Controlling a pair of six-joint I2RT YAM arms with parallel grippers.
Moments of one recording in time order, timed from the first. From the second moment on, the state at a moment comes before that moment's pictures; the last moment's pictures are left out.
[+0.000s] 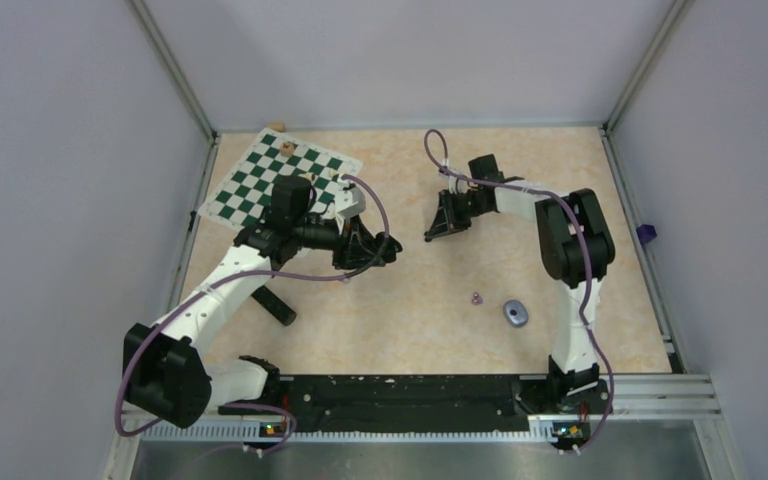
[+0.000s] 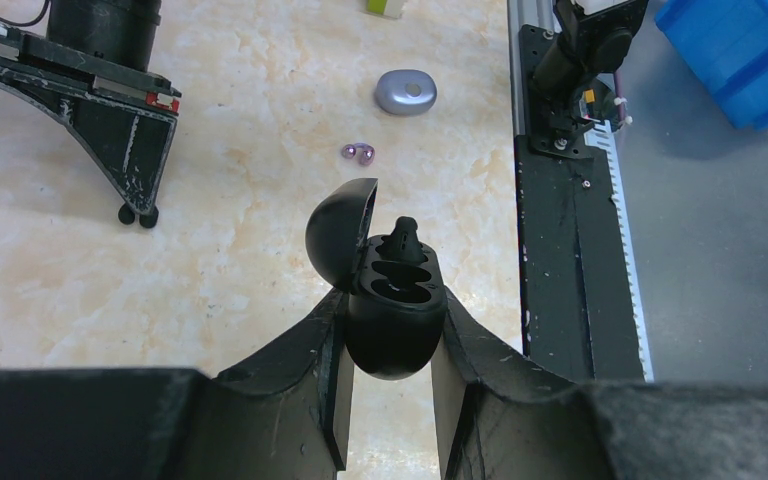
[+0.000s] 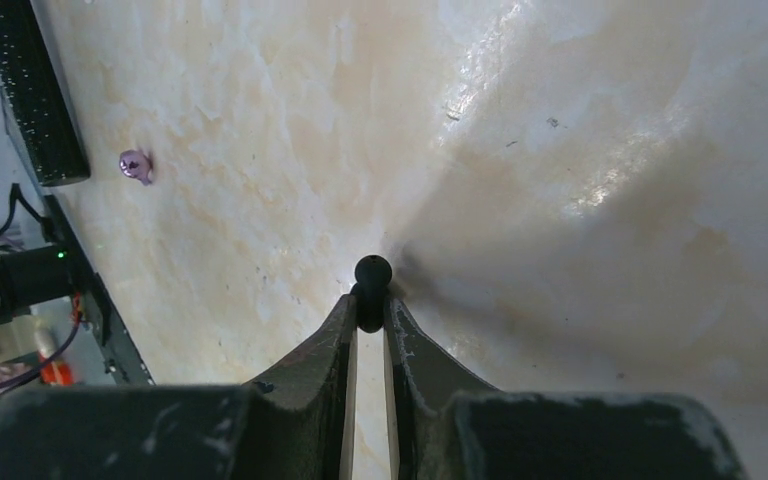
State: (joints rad) left arm -0.38 1.24 0.94 -0.29 1.11 0.29; right arm 0.30 2.12 1.39 -0.33 -0.79 0.13
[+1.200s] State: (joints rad) left arm -0.38 1.24 0.94 -0.29 1.11 0.29; right arm 0.28 2.11 1.38 -0.30 -0.78 0.13
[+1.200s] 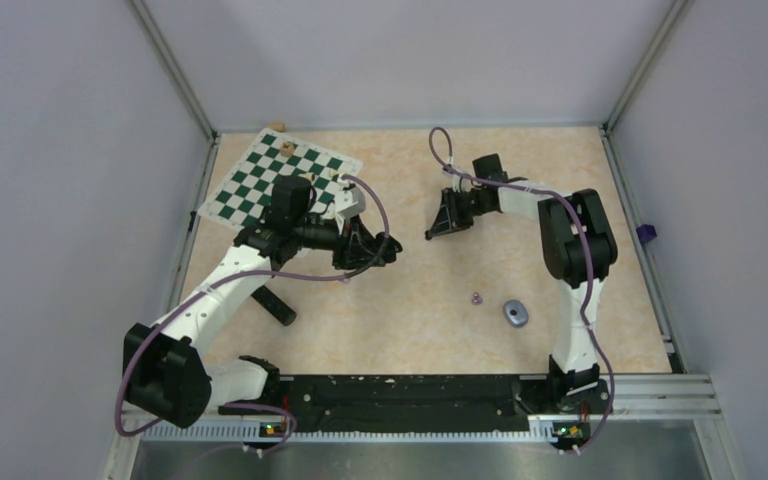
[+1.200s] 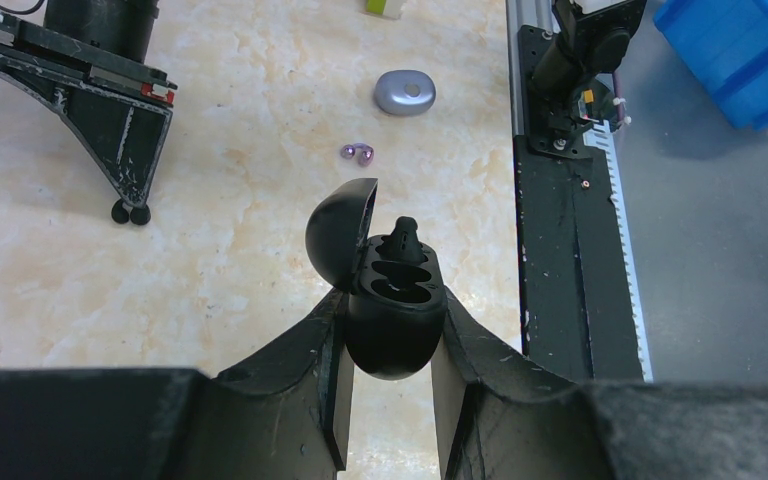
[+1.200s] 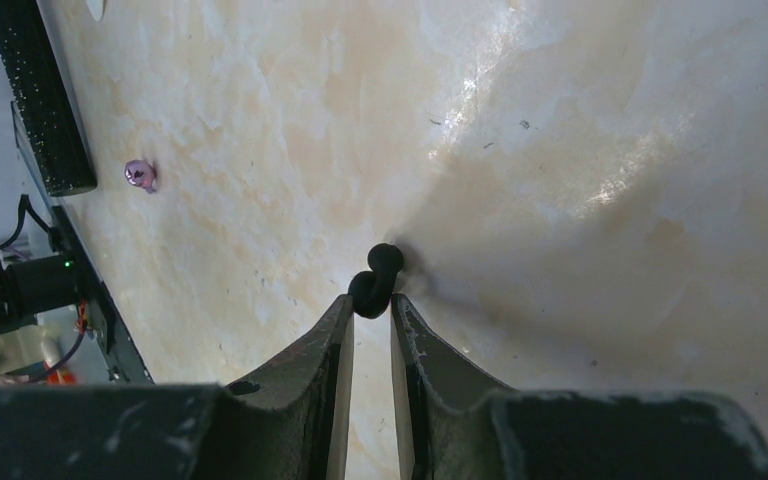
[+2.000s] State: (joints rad) left arm -0.38 1.24 0.94 -0.29 1.11 0.29; right arm 0.28 2.12 1.38 -0.28 -0.80 0.18
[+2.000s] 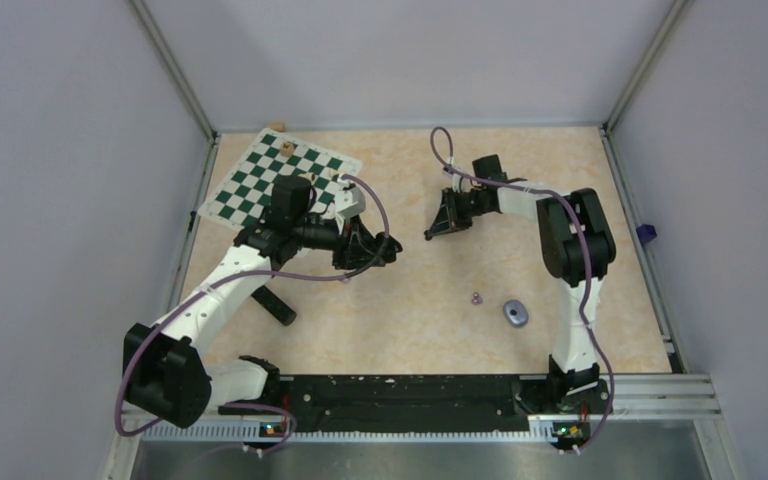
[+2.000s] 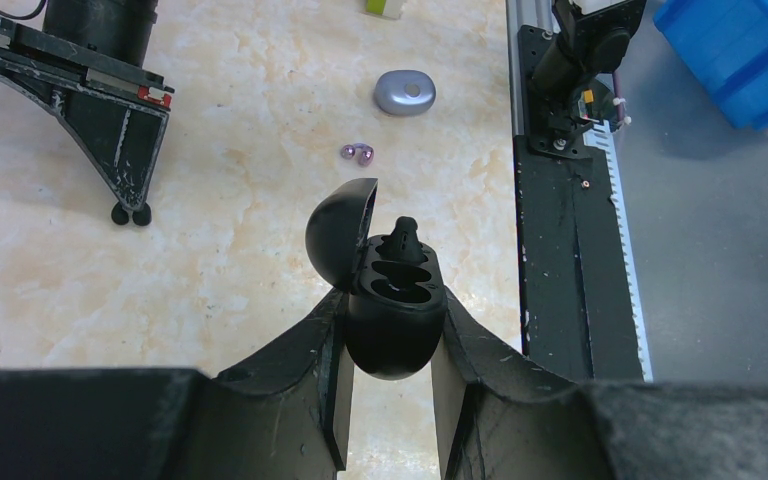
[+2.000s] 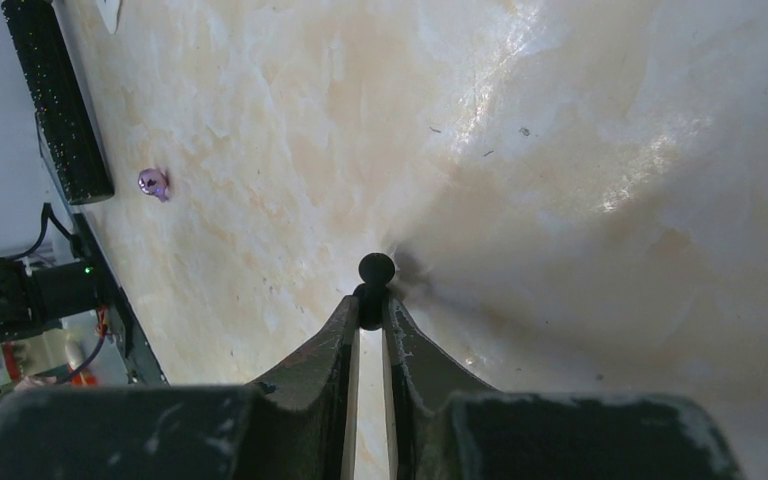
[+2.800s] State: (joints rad) left arm -0.39 1.26 0.94 -0.26 1.12 0.25; right arm 0.28 1.62 1.38 -0.32 -0.81 -0.01
